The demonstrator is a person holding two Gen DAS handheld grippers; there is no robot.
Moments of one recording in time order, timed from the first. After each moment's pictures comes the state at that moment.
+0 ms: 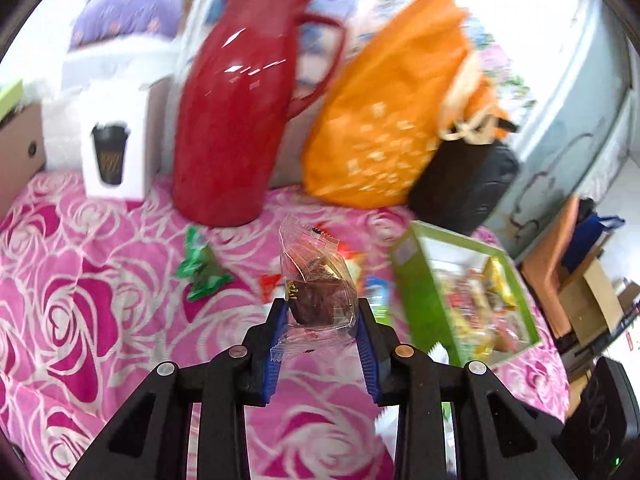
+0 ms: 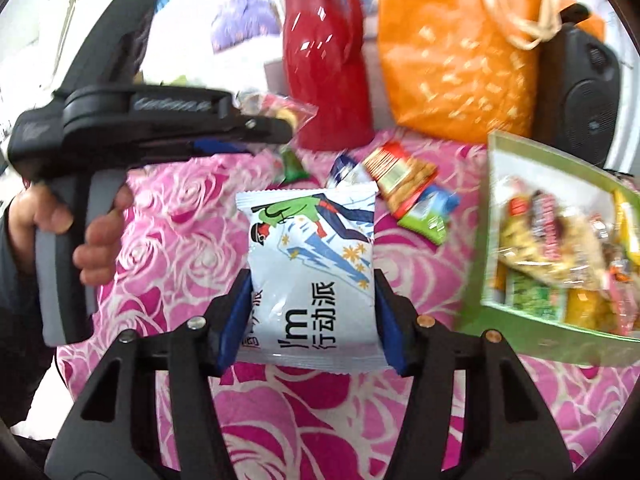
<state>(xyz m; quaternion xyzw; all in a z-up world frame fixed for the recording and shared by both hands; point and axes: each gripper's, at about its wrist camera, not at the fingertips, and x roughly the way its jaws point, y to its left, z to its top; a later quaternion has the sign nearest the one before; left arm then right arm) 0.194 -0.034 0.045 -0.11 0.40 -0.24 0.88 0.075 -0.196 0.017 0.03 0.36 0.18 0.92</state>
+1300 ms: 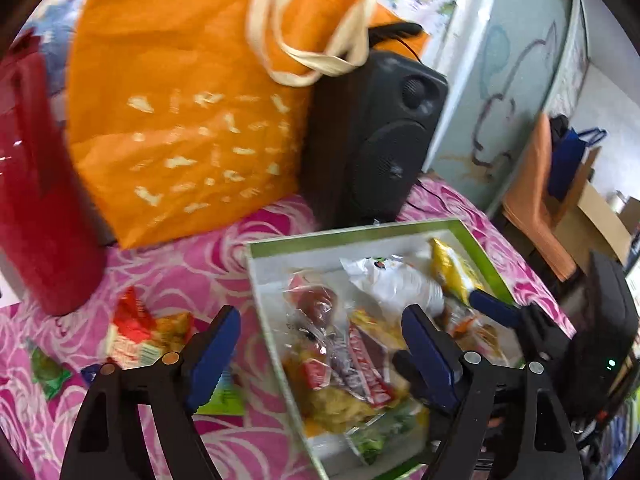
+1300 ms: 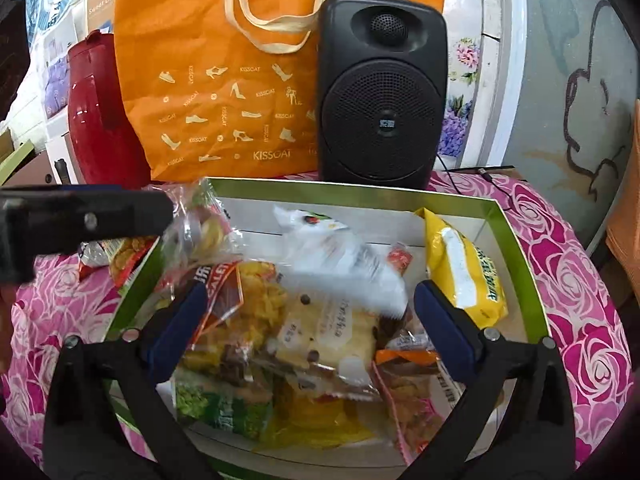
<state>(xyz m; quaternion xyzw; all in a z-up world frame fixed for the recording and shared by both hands) 0.232 -0.232 0.040 0.01 0.40 -0.31 0.87 0.149 -0.368 0.008 0.03 0.32 -0.04 0.95</state>
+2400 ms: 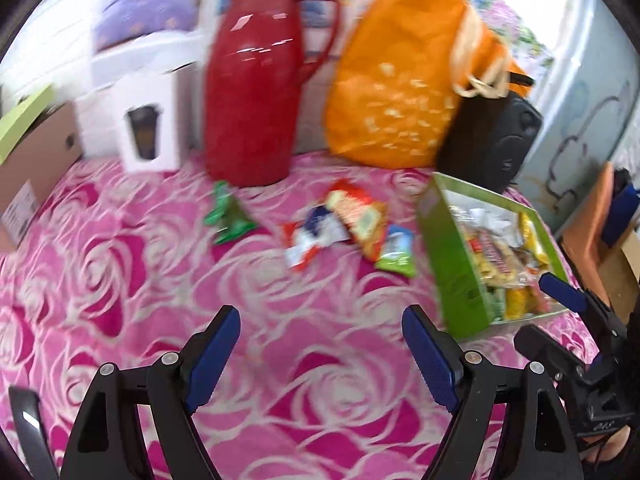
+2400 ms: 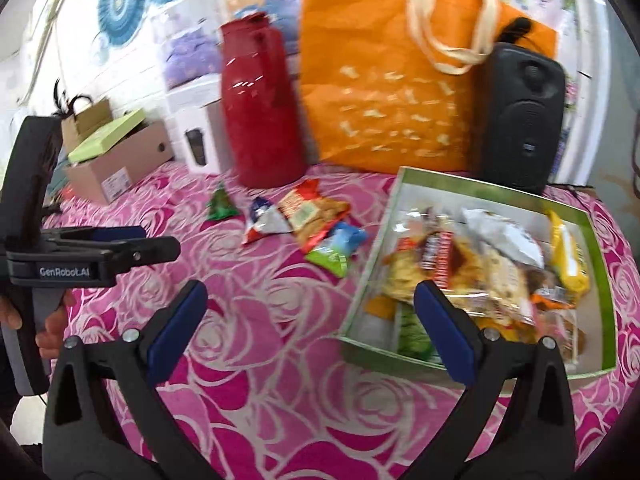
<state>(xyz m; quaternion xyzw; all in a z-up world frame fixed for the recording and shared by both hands) 0.158 -0.040 0.022 -0.05 0.44 -0.15 0.89 0.103 -0.242 0.042 0.02 0.33 0.13 0.93</state>
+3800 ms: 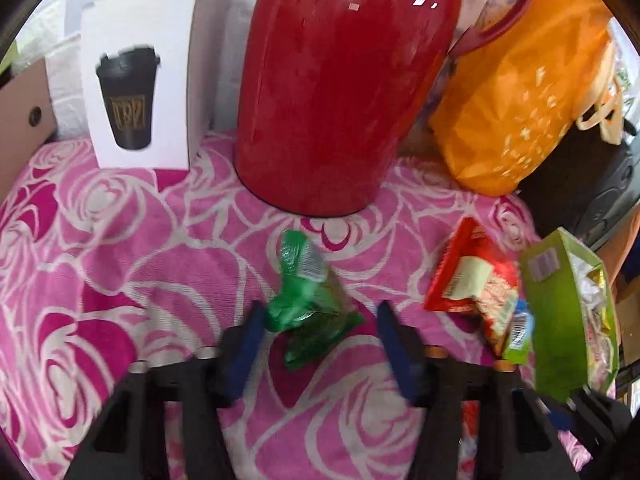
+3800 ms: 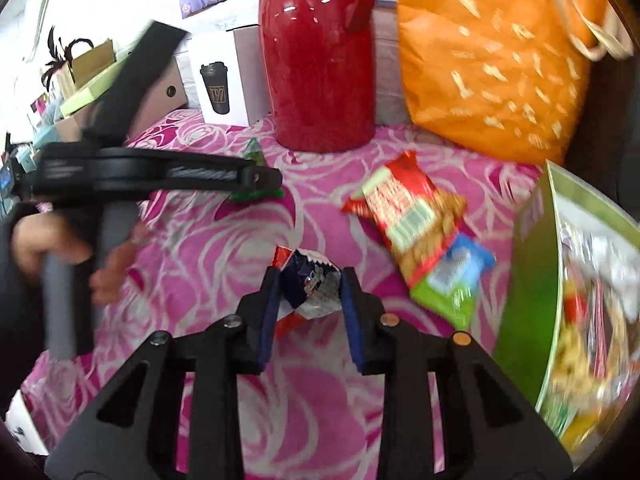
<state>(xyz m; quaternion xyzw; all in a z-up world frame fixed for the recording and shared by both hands) 0.303 -0.010 -0.053 -0.08 0.49 -0.13 0.86 0.193 -0.159 -0.008 -0.01 0.41 0.17 0.90</state>
